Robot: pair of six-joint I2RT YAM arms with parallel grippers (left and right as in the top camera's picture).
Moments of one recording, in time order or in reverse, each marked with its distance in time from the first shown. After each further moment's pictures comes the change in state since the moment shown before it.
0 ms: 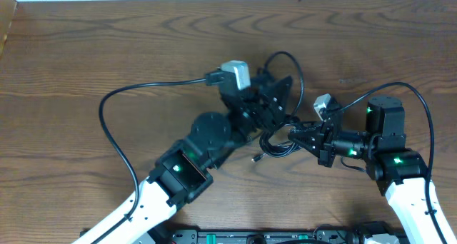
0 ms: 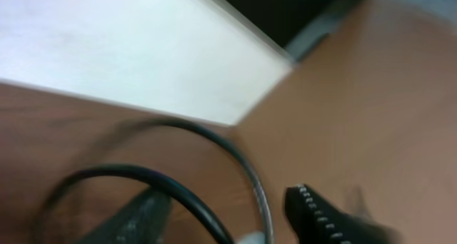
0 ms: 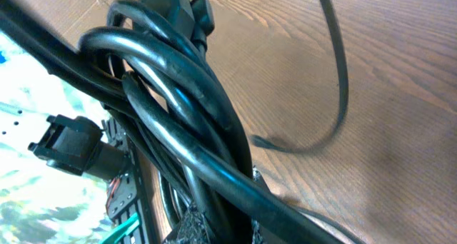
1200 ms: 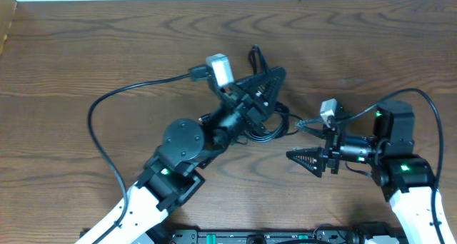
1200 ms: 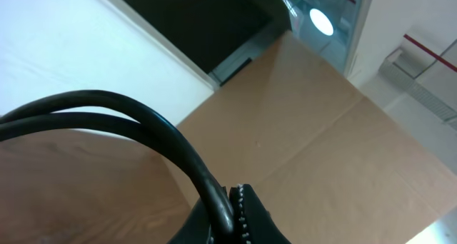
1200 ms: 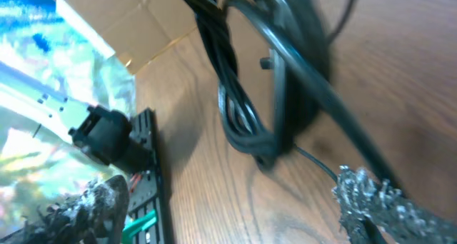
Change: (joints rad) left arm 0.026 -0.042 0.000 0.221 0.188 -0.181; right arm -0.024 -0.050 0.000 -0.018 -0.141 -0.081
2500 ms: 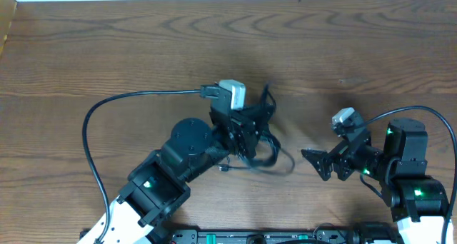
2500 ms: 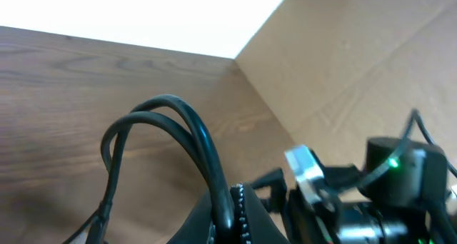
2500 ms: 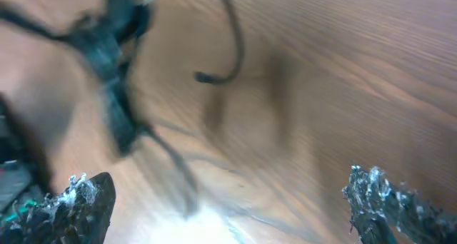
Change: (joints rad) left arm 0.023 -0.120 0.002 -0.531 0.071 0.261; right arm -0.063 -0.198 0.000 -0.257 0.453 -0.080
